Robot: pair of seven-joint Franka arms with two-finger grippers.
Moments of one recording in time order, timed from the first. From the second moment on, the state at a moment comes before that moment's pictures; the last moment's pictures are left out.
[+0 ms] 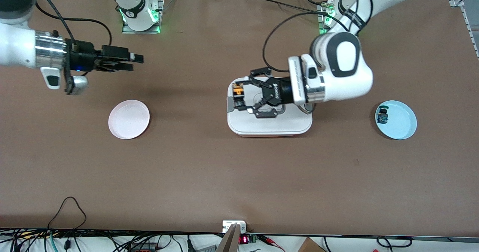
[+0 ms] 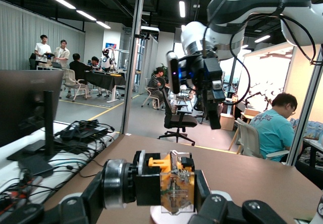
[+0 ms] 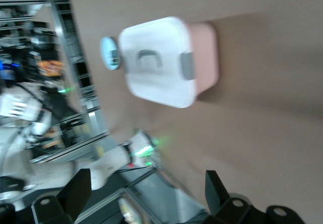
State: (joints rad) left arm 0.17 0.47 -0.84 -1.73 -1.63 2.39 2.03; right arm 0.11 0.06 -0.01 -1.82 0.97 1.58 -0.04
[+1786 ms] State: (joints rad) left arm 0.02 0.47 -0.84 -1.73 -1.81 2.53 2.09; right arm 0.31 0.24 -0.01 -1.87 1.49 1.74 -0.17
